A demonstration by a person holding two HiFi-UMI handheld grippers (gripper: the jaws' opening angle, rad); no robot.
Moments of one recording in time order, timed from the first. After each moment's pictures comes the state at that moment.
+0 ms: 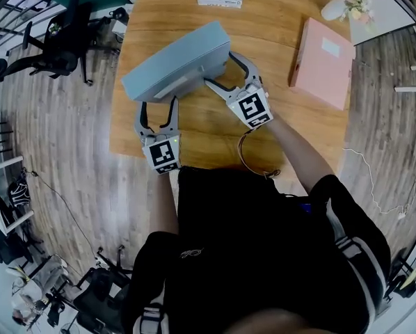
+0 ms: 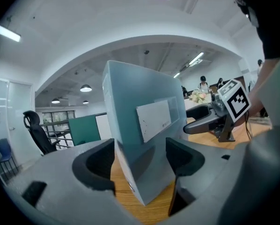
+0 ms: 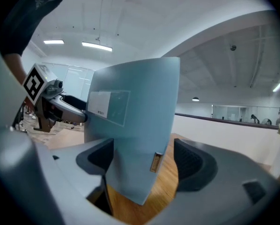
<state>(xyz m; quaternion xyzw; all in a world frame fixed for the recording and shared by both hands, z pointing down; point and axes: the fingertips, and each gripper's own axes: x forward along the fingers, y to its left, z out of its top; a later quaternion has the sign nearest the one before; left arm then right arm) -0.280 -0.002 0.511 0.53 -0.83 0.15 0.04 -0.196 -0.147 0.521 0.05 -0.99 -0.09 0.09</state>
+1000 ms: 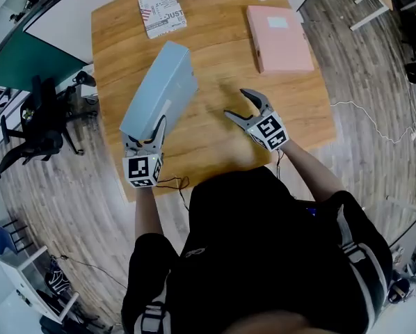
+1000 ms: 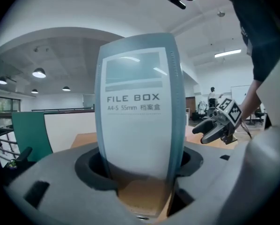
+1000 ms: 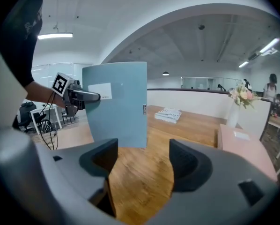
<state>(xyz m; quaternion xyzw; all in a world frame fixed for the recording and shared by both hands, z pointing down) -0.287 -0.051 0.492 0.76 -0.63 0.11 0.05 -0.060 -0.121 0.562 0.22 -0.95 0.05 0.22</state>
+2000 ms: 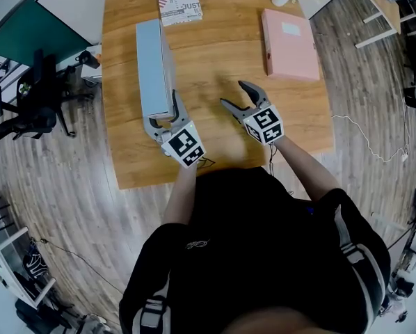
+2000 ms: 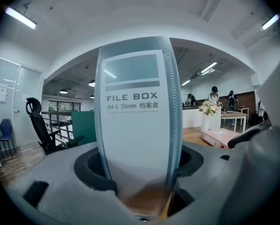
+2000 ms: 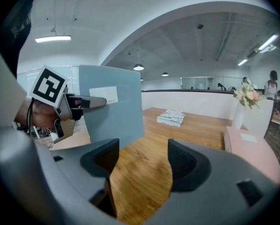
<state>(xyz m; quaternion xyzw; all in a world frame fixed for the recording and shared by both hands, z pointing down) -0.293 -0.055 0.491 0.51 -0.85 0.08 0.06 -0.100 -0.131 0.551 0.22 -0.95 0.06 0.21</state>
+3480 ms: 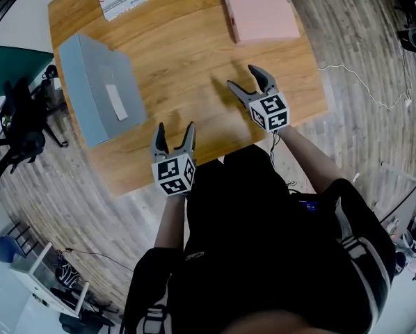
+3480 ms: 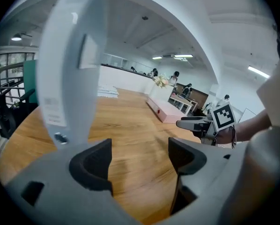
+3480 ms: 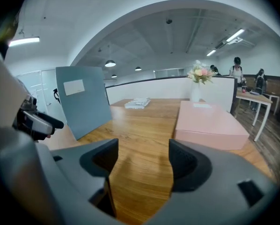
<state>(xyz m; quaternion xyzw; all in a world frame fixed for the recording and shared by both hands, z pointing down) -0.130 -0.012 0.601 0.70 -0.63 0.13 0.31 0.049 -0.162 0.613 0.36 -0.89 0.15 0.22</state>
